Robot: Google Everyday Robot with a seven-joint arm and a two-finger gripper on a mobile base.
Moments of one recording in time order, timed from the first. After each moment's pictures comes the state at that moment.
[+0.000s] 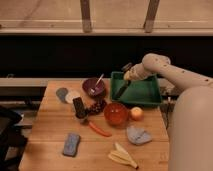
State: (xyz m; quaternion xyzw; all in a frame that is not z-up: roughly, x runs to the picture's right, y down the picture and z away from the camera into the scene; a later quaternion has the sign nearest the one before) arm 0.176 -0.067 0.897 -0.19 -0.04 0.75 0.63
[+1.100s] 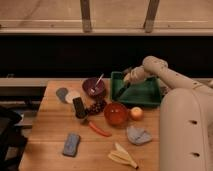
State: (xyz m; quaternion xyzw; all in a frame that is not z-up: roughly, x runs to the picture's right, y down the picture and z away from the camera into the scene) arm 0.175 -0.051 0.950 -0.24 -0.03 0.77 0.59
